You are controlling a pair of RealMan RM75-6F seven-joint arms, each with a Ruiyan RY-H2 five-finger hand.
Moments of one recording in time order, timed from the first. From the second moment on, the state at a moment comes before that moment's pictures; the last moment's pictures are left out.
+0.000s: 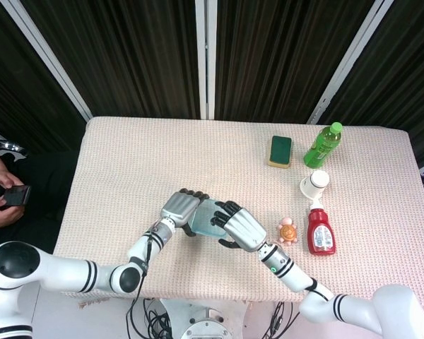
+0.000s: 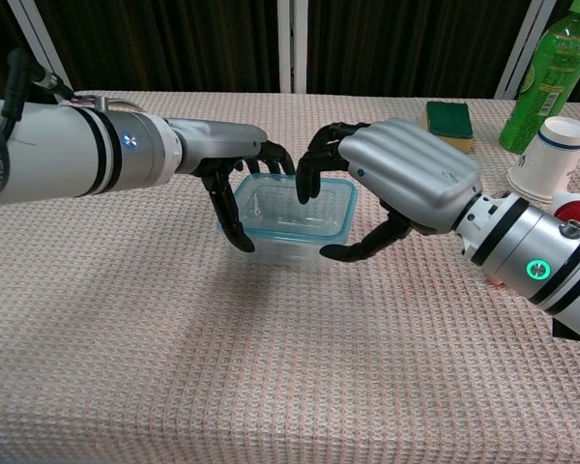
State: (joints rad) left arm -1.17 -1.58 -0.11 -1.64 0.47 0.88 0.58; right arm 0.65 -1.84 0.06 -1.12 -1.73 1.27 -0.08
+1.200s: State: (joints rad) left arm -1.13 -1.61 -0.10 -1.59 0.59 0.86 0.51; right arm 0.68 -1.78 0.05 -1.17 -1.71 1.26 -0.03
